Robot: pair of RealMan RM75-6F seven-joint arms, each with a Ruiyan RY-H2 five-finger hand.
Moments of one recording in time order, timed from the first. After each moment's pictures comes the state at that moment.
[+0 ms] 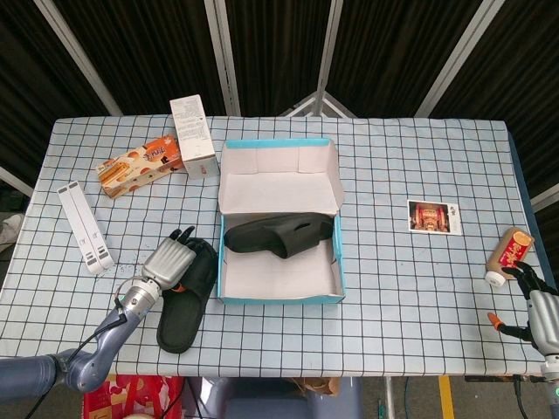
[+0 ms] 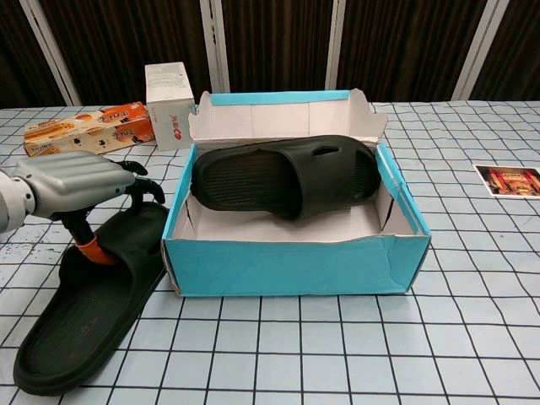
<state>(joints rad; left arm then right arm) -0.75 -1.46 -0.01 -1.58 1.04 0.97 0.71 0.07 -1.02 0.09 -1.67 -1.29 1.31 0.11</state>
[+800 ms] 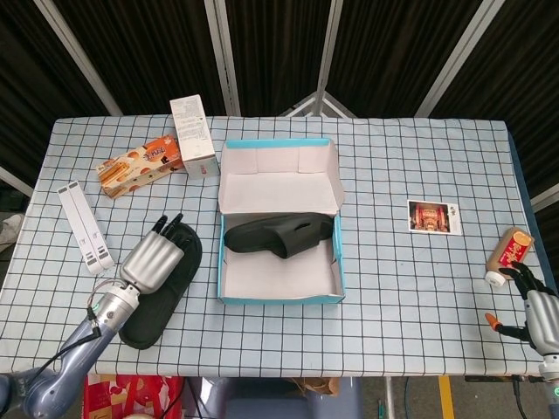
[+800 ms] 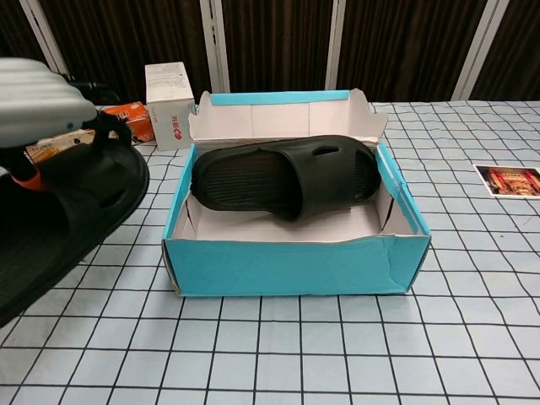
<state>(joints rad) -0.74 -1.17 0.01 -1.99 1.10 1.16 1.05 0.07 -1.02 0.09 -1.68 -1.30 1.30 0.12</state>
